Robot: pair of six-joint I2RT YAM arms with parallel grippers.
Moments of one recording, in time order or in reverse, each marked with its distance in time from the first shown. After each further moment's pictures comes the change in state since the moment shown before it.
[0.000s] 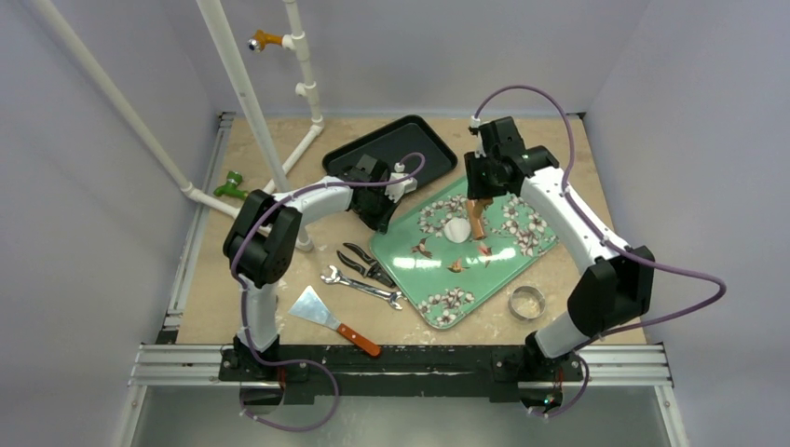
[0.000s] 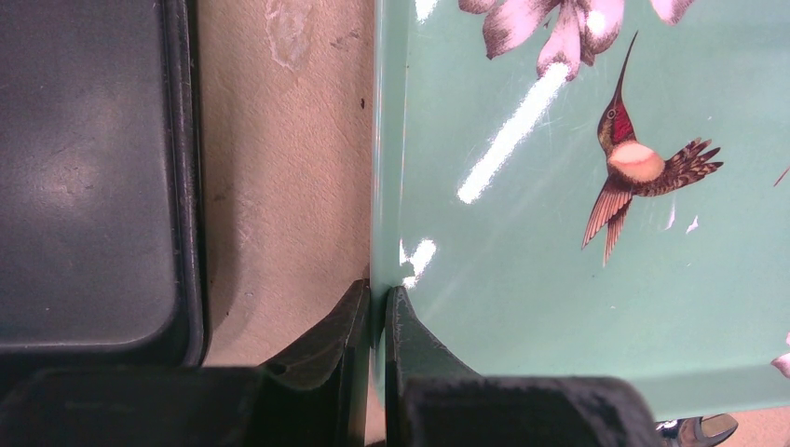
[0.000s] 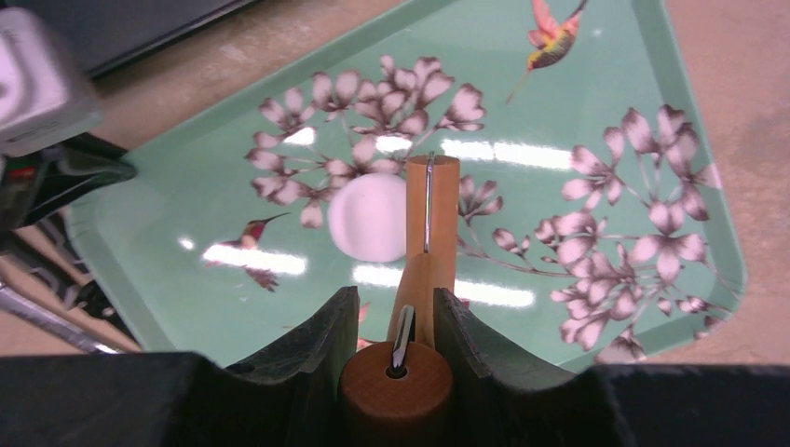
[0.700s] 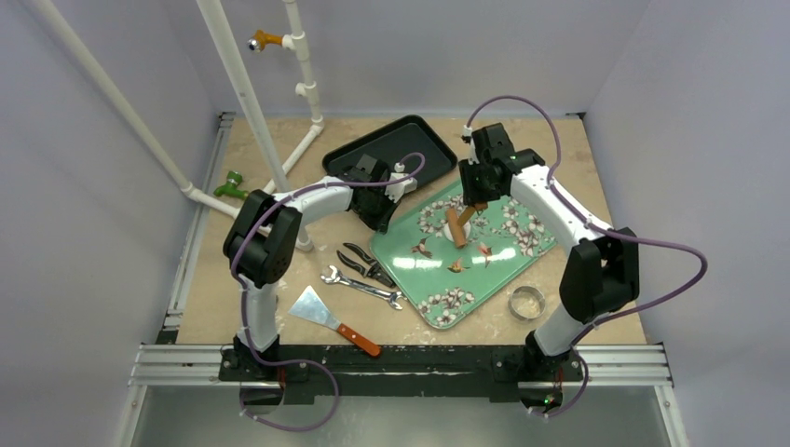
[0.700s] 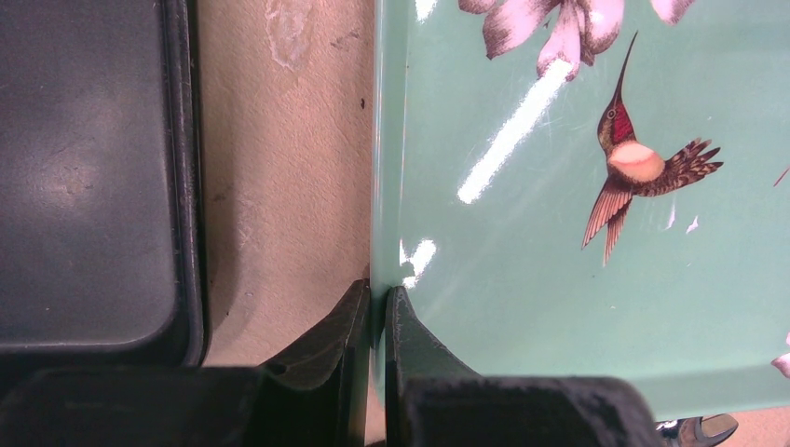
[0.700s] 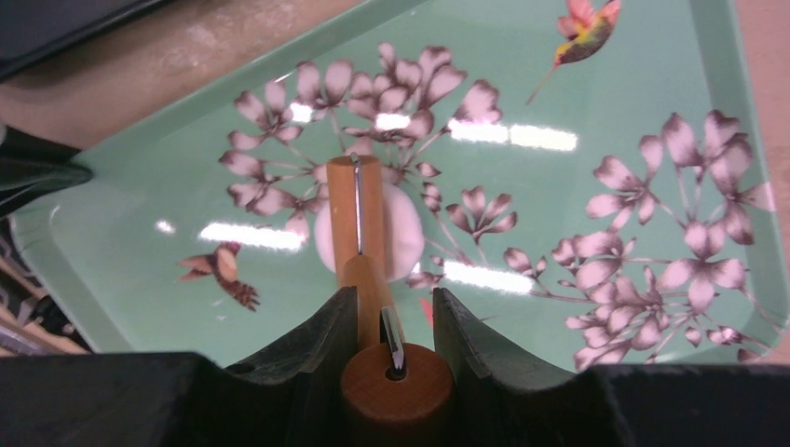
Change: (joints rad) left arm 0.000 0.000 0.000 0.000 0.000 0.000; right arm -0.005 0.080 -0.052 0.072 -0.074 -0.034
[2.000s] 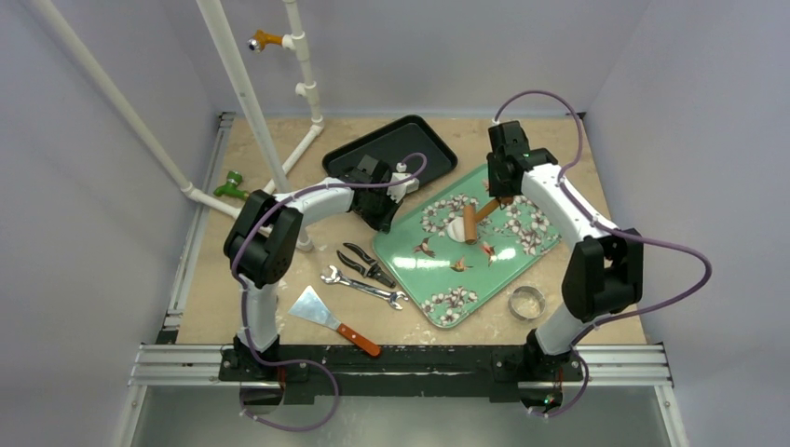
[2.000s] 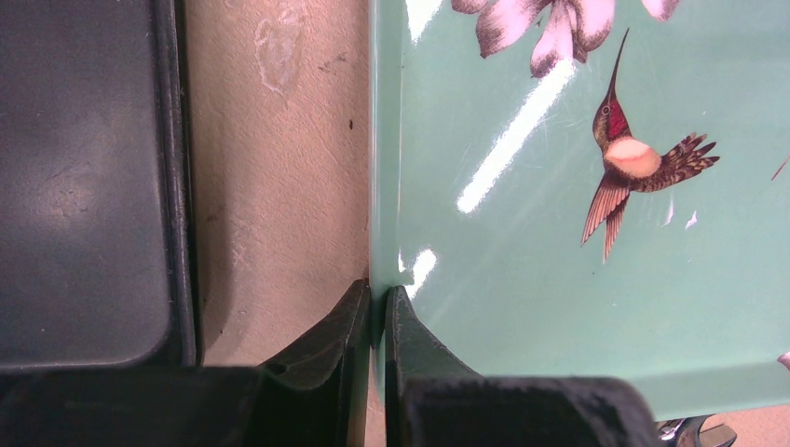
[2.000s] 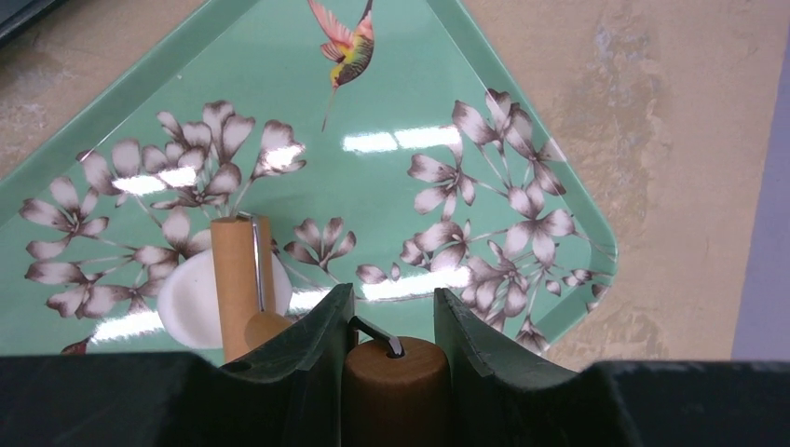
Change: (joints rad) left arm -0.004 0.000 -0.009 0.034 0.008 -0.001; right arm -0.100 -0.003 -0.022 0.047 0.322 0.016
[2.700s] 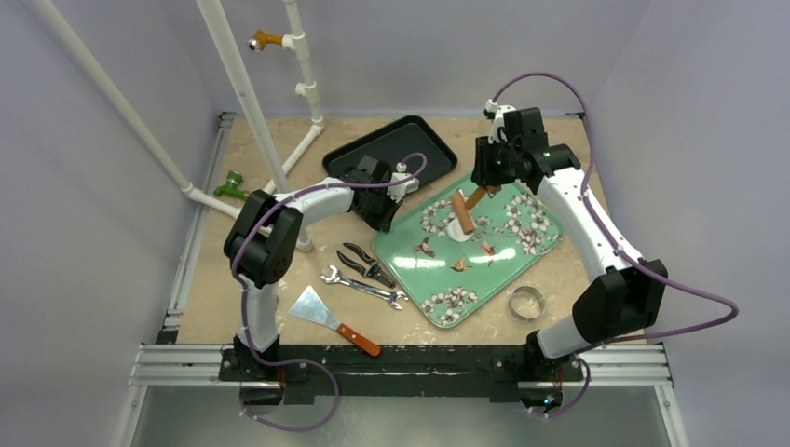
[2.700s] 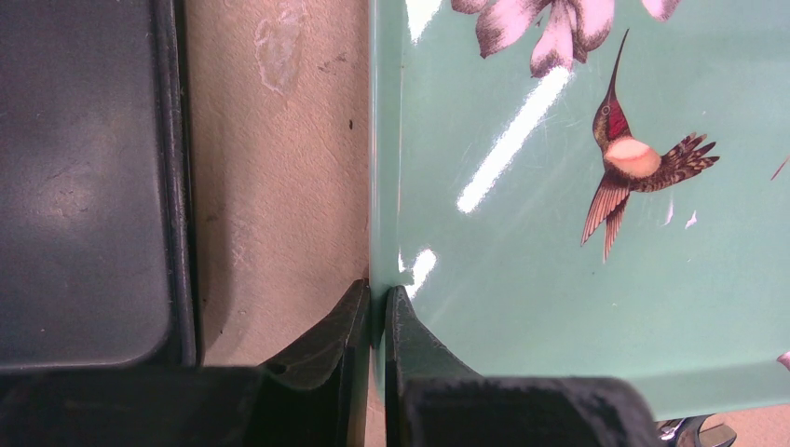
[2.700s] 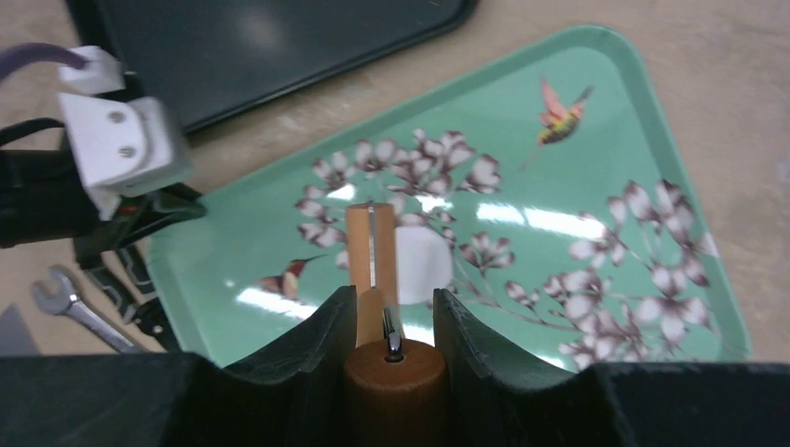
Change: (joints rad) left arm 0.000 0.000 0.000 0.000 0.002 0.000; right arm 0.006 -0.144 0.089 -0.044 -0.374 -0.051
